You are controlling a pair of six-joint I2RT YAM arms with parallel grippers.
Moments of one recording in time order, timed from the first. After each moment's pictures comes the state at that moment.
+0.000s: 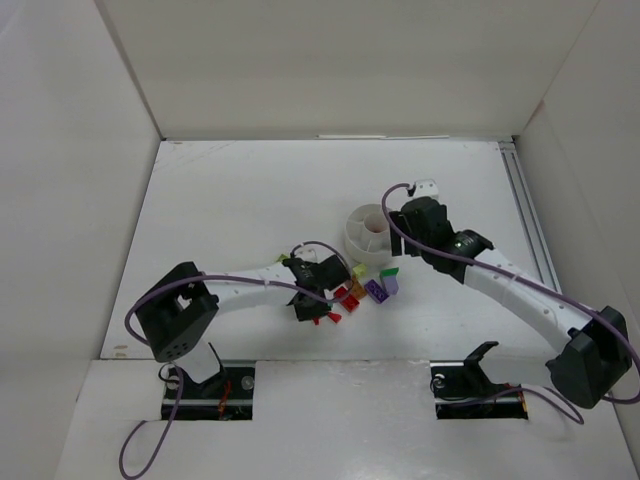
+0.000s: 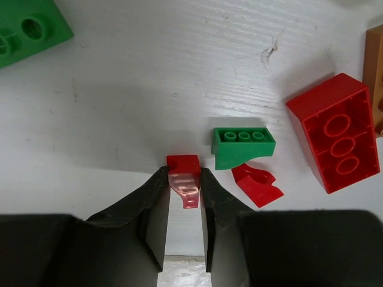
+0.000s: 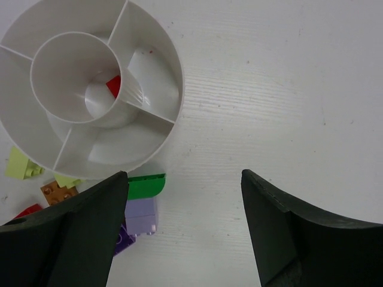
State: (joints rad) left arm -1.01 1.58 0.90 -0.68 -0.22 -1.20; right arm 0.62 1.24 0.96 -0.51 0.45 0.31
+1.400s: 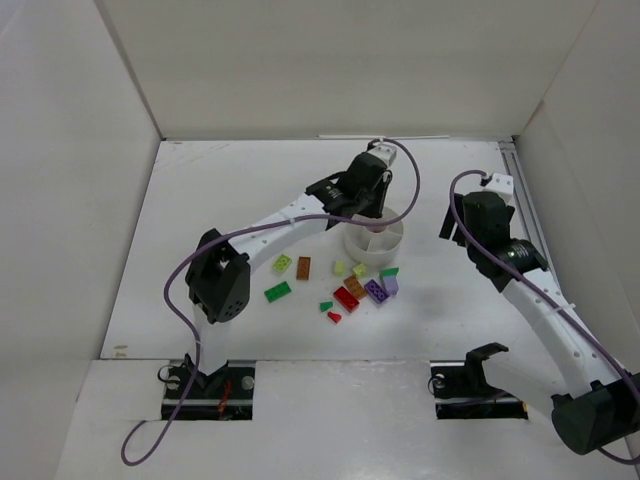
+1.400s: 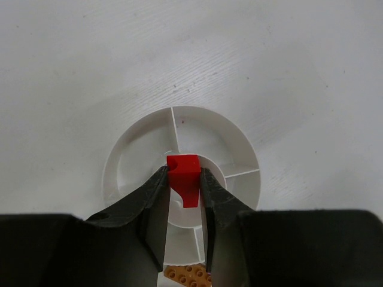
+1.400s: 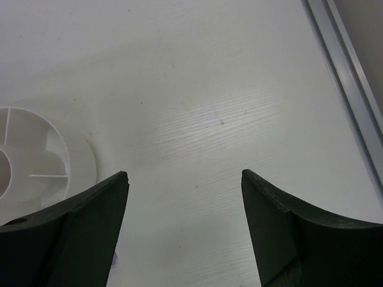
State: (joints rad) left arm -0.84 1.93 1.73 -0.44 -0.15 -0.35; right arm 0.32 0.98 0.93 -0.58 0.52 0.37
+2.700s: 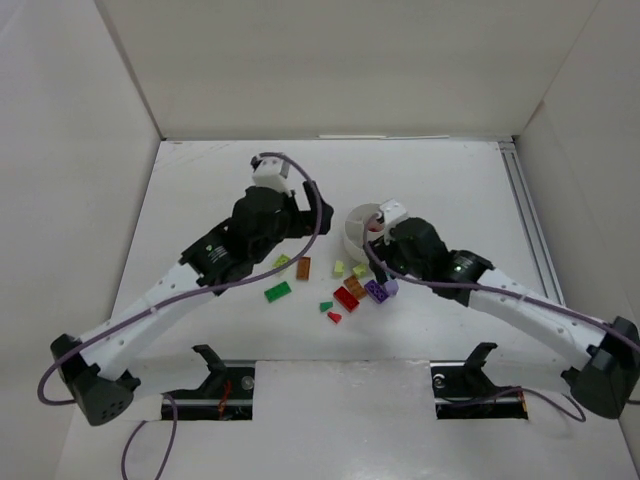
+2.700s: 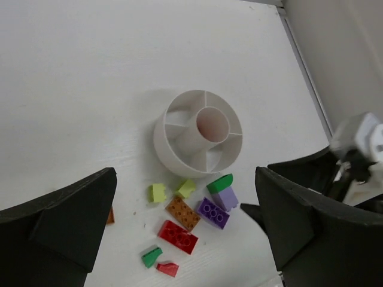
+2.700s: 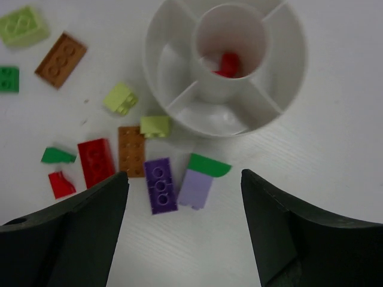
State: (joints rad) left arm -0.83 1.16 1.20 -0.39 -0.29 -0.55; right arm 0.75 1.06 0.87 -0.43 0.25 0.12
